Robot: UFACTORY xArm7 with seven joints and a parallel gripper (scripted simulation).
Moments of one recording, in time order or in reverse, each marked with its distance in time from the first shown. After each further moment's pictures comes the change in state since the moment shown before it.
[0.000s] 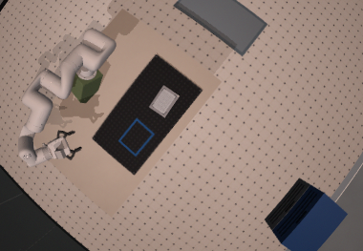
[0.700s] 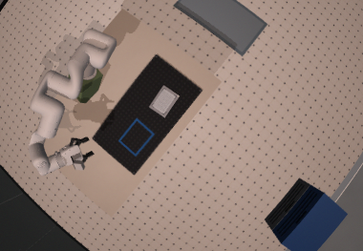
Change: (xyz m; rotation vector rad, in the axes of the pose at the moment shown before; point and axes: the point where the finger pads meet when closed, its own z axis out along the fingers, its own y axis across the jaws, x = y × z) arm 0.034 0.047 0.050 -0.037 -0.150 0.338
